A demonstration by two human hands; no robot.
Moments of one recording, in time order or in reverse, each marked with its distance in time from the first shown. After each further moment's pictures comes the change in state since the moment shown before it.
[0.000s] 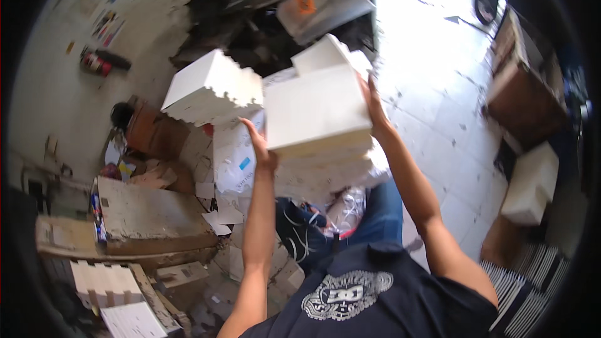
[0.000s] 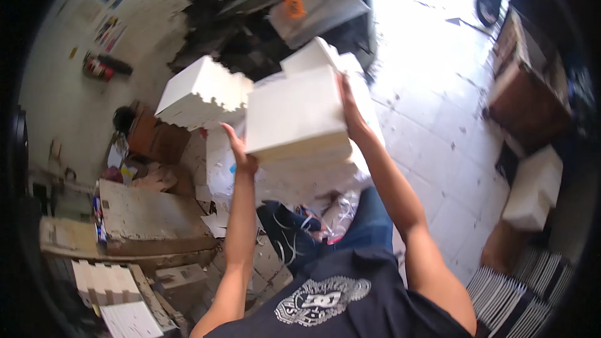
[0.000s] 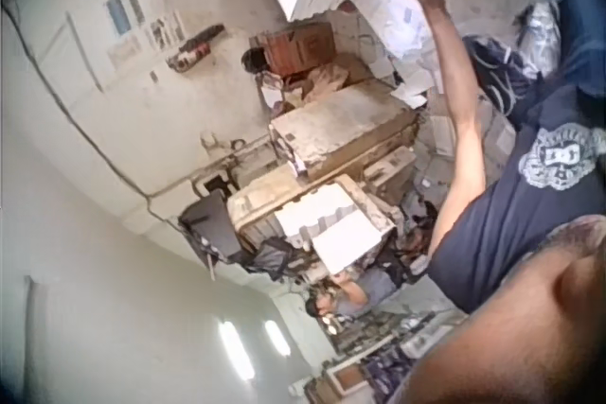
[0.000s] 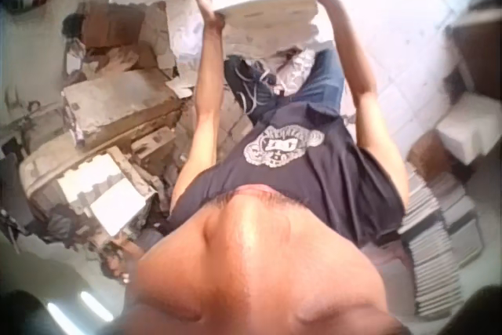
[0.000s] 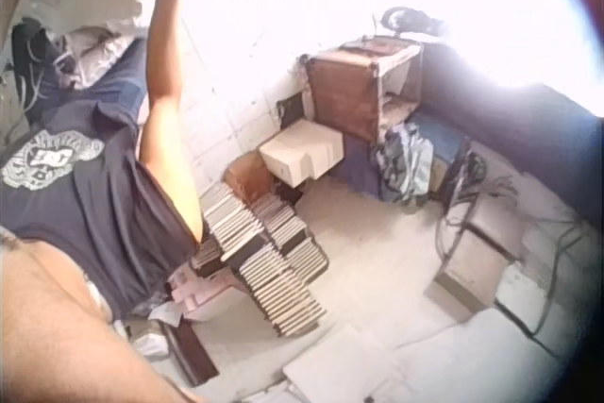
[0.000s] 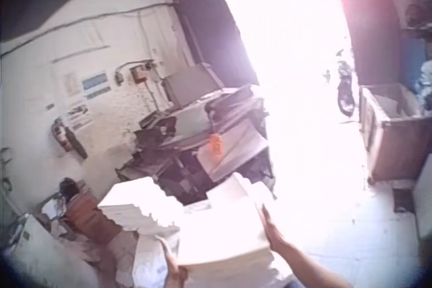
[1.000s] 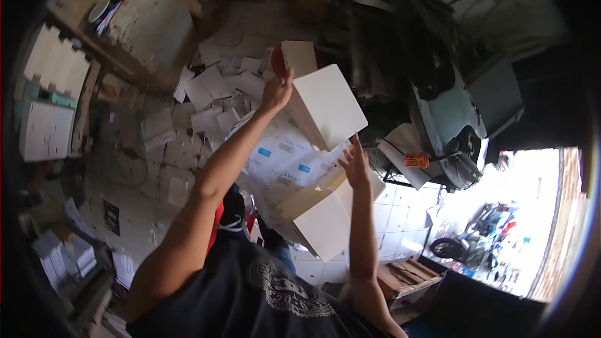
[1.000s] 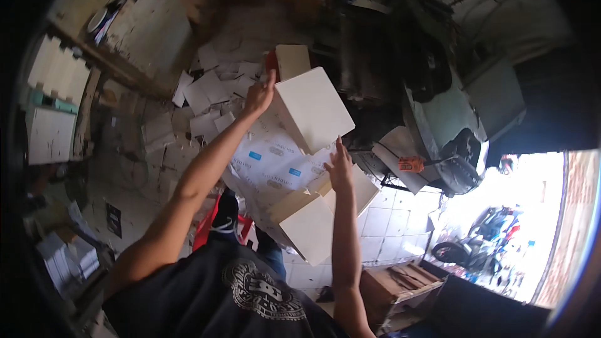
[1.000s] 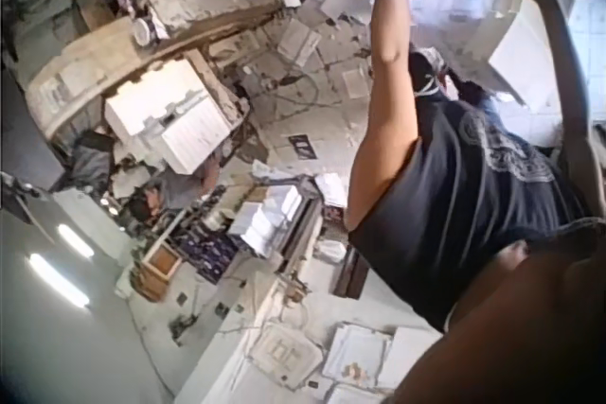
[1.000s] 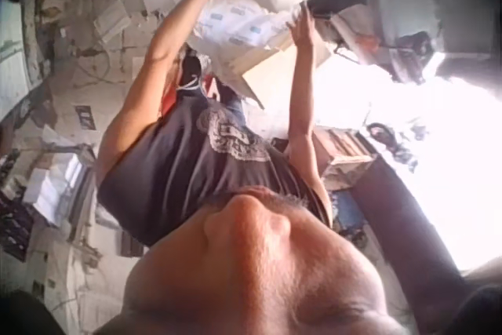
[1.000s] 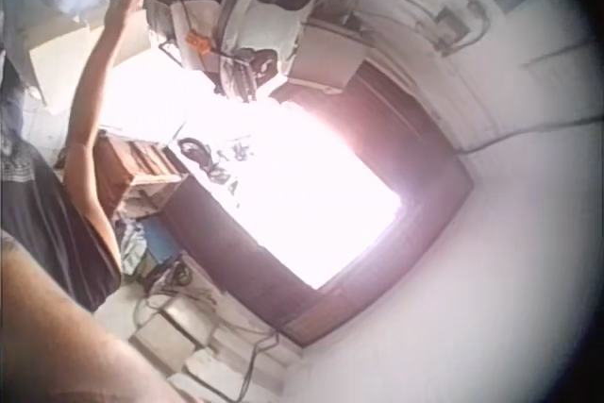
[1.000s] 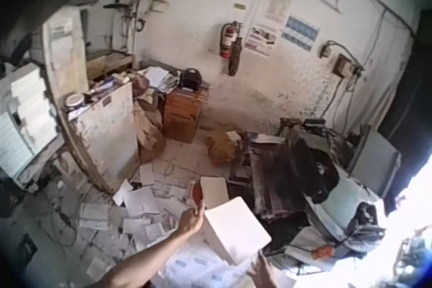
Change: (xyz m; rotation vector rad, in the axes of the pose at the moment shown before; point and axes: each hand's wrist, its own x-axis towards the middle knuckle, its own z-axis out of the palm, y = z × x) left_hand 0.082 0.283 -0.187 0.681 1.098 -0.029; right_hand 0.204 0.013 0.322 -0.674 -0.138 0.856
